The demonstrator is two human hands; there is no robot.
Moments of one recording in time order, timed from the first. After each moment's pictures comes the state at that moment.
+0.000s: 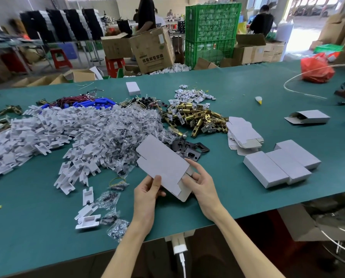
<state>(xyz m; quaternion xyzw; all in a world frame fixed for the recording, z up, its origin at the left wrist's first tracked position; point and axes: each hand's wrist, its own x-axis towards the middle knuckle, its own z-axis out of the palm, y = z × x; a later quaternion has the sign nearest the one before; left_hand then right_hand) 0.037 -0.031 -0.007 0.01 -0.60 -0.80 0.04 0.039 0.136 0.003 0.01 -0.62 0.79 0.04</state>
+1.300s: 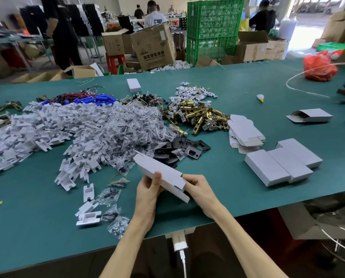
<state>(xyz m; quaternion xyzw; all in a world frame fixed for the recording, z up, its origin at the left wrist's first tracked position) 0.040 -0.031 0.000 0.03 -0.58 -0.81 0.01 0.043 0.133 0.007 0.05 -0.73 0.69 -0.02</state>
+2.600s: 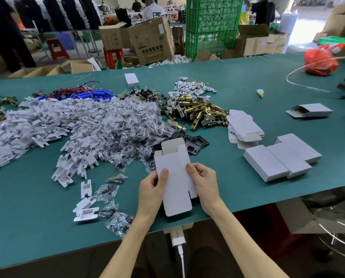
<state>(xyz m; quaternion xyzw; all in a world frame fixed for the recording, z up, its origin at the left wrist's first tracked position) 0.046 -0.022 -0.003 0.00 -0.70 -0.72 0.02 0.043 0.135 0.003 -0.07 -0.63 0.77 0.07</state>
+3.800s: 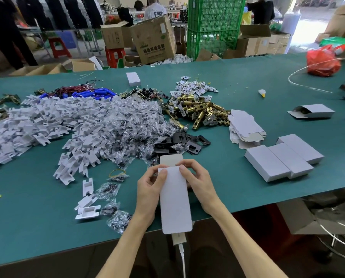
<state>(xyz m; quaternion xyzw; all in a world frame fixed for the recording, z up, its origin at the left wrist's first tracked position) 0.048 -0.029 0.002 0.00 -0.65 -0.76 0.02 0.046 0.130 0.009 0.03 -0.69 0.72 0.04</state>
